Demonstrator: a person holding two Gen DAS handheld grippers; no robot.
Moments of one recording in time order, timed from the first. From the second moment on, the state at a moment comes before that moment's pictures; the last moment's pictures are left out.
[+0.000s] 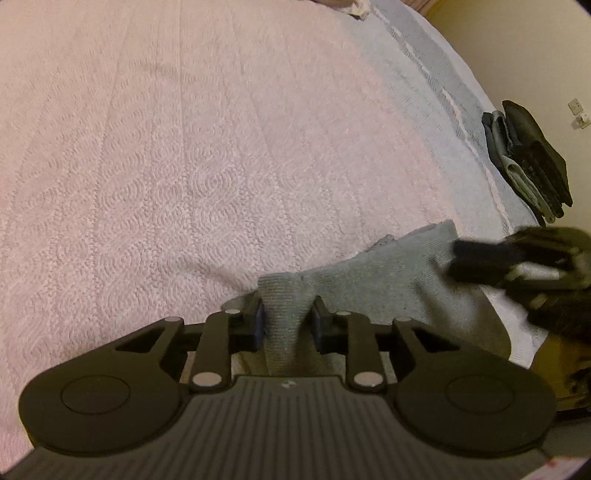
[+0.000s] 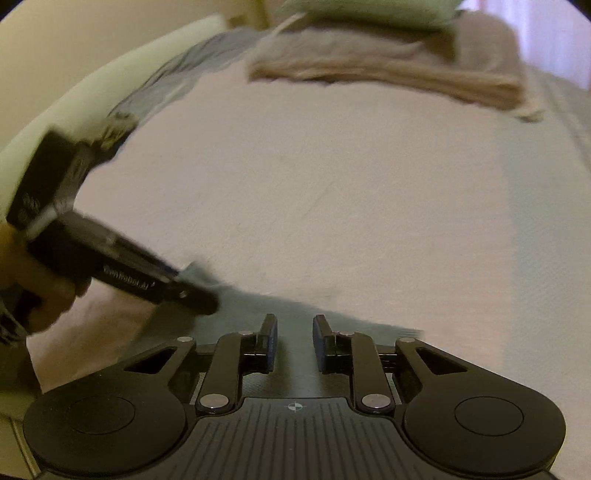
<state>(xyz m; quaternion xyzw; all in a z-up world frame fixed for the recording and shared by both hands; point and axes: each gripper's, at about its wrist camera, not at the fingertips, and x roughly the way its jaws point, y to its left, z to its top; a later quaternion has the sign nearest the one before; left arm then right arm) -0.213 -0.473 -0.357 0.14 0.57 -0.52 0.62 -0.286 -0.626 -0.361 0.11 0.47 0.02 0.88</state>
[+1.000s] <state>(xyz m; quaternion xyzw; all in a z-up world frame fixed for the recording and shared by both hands) -0.212 -0.481 -0.334 0.19 0.58 -0.50 0.62 -0.250 -0.625 -0.393 0.13 0.56 0.01 0.82</state>
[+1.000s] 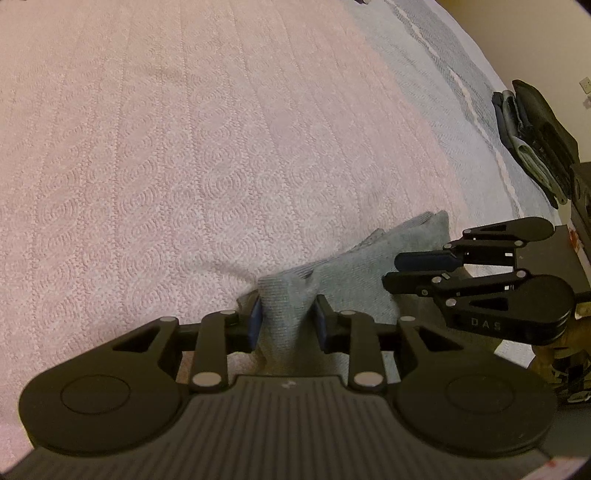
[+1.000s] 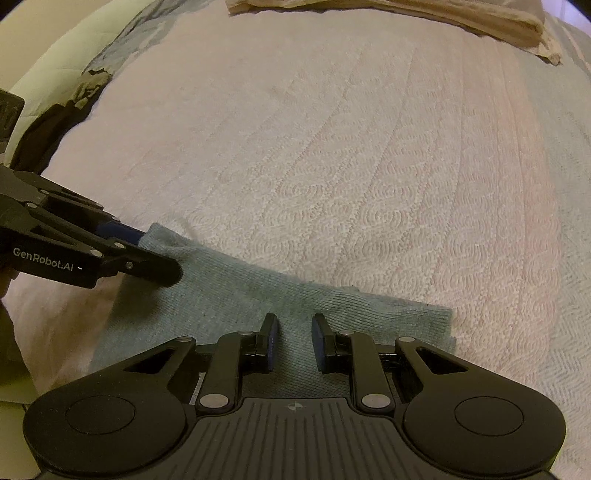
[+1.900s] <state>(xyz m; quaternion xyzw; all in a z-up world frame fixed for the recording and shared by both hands) -0.219 -0.484 -0.349 0.20 0.53 -0.56 0.60 -0.261 -0.658 -0.370 0.18 0.55 0.01 0.82</state>
